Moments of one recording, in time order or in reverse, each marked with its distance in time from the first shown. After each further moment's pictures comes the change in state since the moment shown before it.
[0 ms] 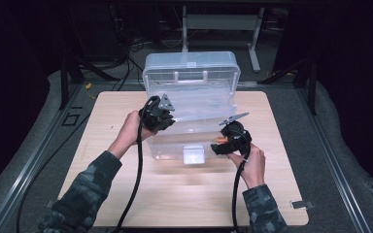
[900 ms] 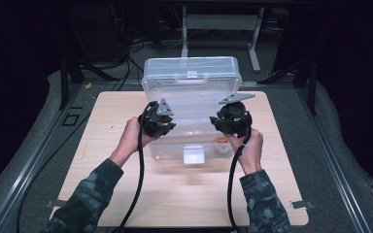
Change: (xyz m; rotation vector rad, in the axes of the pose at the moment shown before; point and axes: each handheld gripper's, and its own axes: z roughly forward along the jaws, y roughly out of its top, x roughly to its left) left arm -0.013 -0.012 0.000 -0.048 0.034 -0.045; right arm 0.006 0.051 -0.045 -0.258 -0.054 -0.025
